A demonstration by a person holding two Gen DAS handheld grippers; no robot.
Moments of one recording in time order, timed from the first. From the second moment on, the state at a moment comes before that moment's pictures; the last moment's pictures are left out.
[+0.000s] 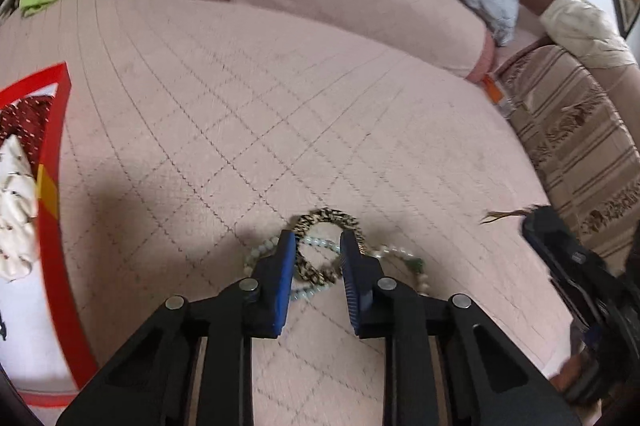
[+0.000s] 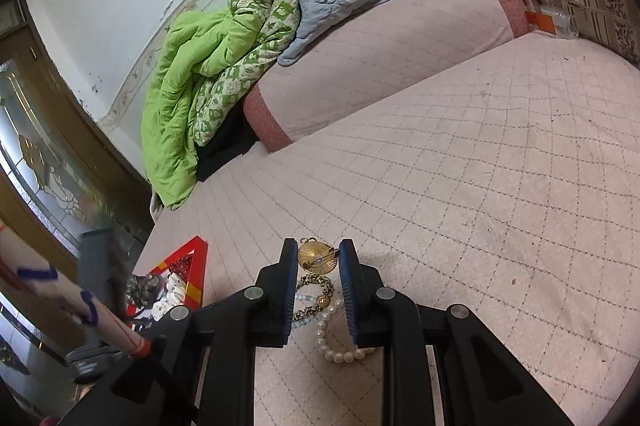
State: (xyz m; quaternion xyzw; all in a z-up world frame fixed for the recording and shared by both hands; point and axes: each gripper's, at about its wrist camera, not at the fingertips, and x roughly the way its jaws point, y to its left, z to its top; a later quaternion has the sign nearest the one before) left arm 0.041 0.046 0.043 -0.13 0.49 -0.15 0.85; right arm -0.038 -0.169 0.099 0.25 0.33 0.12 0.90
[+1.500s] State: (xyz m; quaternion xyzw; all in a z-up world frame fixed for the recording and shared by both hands) left arm -0.122 0.217 0.106 -0.06 0.30 0.02 0.95; right arm -0.088 -0.050 0.106 0.11 0.33 0.22 0.91
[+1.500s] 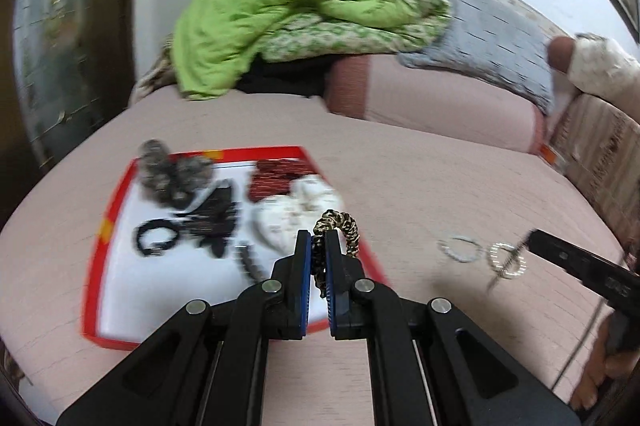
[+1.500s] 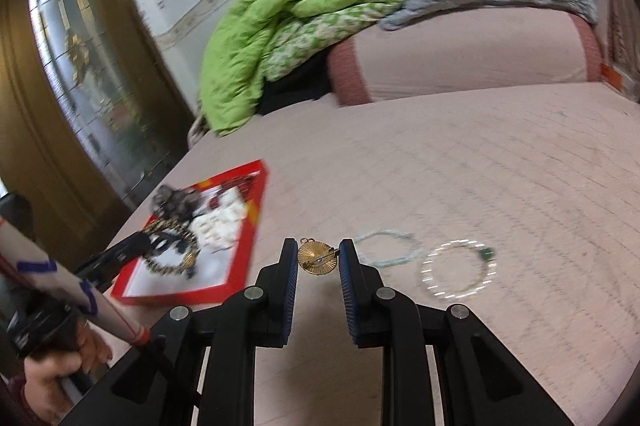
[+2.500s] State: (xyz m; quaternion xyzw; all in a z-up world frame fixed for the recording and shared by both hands) left arm -0.129 0.356 0.063 -0.14 0.36 0.12 0.92; right arm -0.067 0.191 0.080 0.02 0.42 0.34 0.84
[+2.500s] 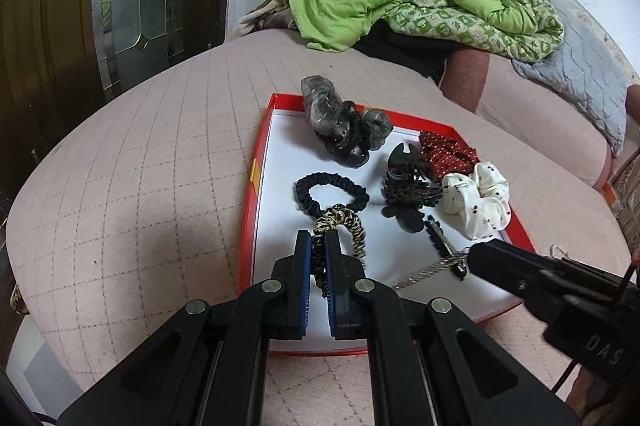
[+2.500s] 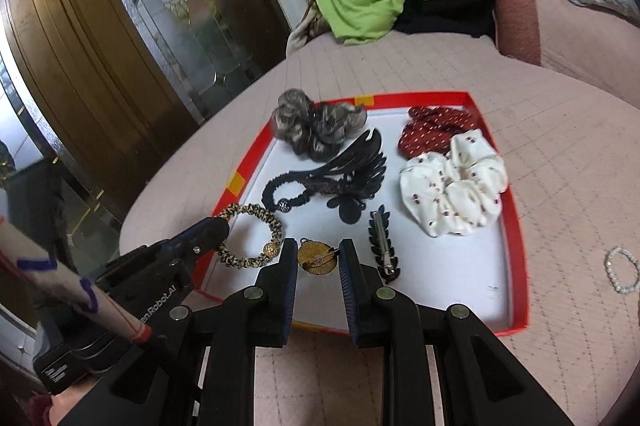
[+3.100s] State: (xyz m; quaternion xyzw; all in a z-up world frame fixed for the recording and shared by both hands) left arm -0.116 0.352 0.048 -0.12 0.39 0.13 0.90; right arm -0.055 0.210 0.049 -0.01 0.45 0.32 0.83
